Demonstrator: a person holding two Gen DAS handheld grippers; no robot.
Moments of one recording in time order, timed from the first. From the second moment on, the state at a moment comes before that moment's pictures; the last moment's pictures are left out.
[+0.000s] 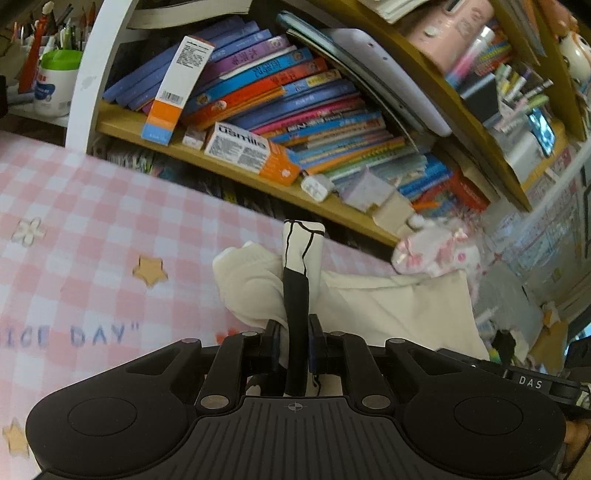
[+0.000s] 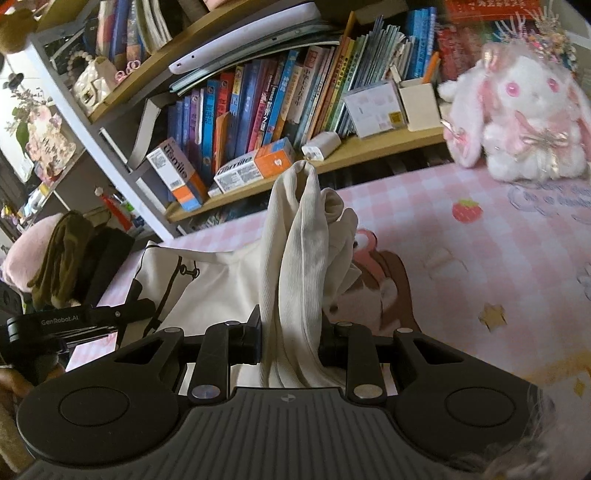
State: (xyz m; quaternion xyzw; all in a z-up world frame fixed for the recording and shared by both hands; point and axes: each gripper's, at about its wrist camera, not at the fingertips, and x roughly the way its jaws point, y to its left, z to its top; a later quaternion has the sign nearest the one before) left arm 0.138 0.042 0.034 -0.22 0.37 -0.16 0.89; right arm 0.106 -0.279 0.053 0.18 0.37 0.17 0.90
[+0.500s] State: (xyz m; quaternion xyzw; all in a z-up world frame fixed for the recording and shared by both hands) left arm 0.244 0.060 0.016 -0.25 0.35 -0.15 0.89; right arm 0.226 -0.275 0.033 0.21 0.36 0.17 0.89
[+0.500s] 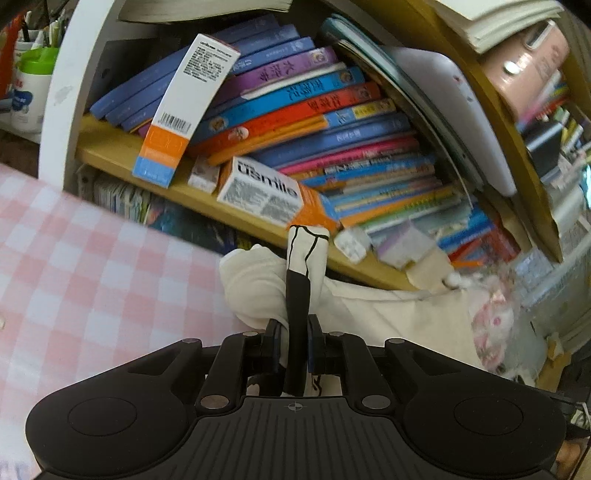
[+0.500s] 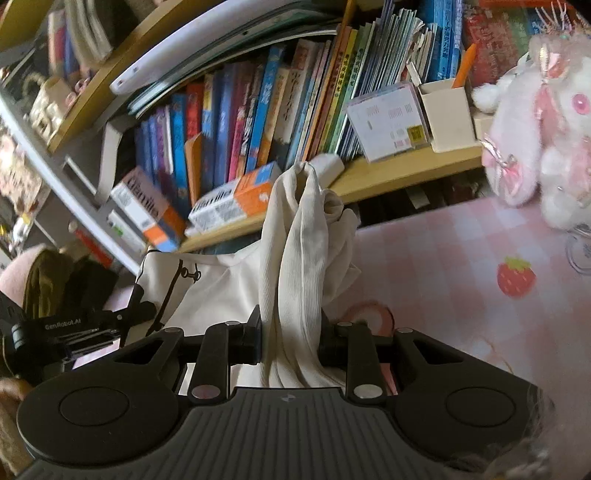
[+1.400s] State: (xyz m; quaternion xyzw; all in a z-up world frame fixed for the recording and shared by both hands) left arm 0.262 0.090 -0.022 -0.29 0.35 -0.12 0.88; right arm 0.262 -0.325 -0.020 0.34 0.35 0.11 0.87
